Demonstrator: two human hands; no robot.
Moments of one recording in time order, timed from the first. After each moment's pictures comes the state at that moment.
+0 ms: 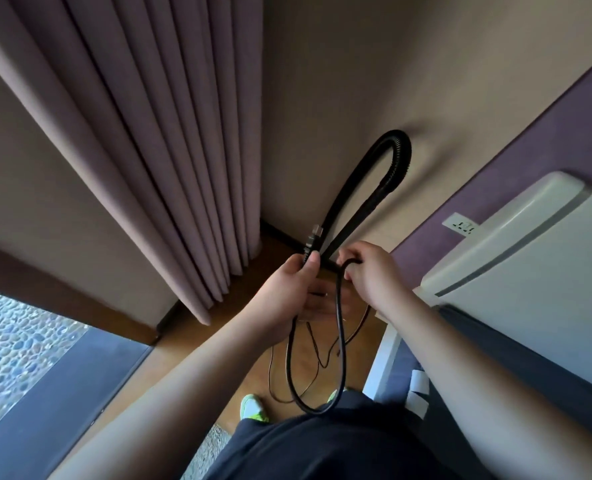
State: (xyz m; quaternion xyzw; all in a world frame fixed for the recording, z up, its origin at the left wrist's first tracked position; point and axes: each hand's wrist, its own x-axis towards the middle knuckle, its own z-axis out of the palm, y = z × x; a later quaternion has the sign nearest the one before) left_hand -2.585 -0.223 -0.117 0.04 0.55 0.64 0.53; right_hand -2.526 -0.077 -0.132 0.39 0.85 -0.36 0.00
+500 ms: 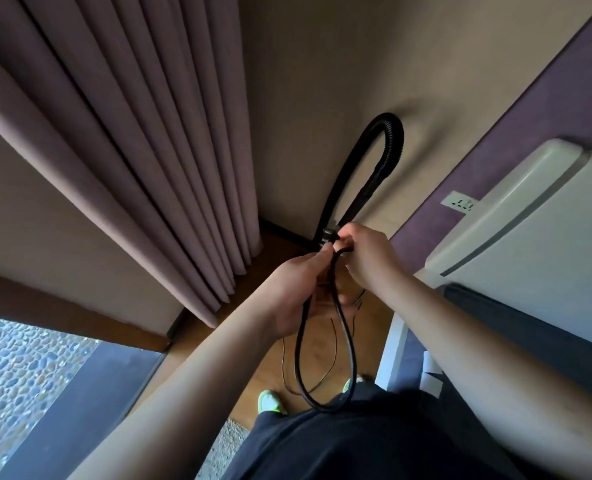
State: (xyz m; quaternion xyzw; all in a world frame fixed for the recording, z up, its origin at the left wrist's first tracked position) left_hand -2.596 -0.217 -0.103 0.03 0.49 0.60 0.62; right_hand -2.540 -0.079 -0.121 0.37 0.89 -0.26 0.04
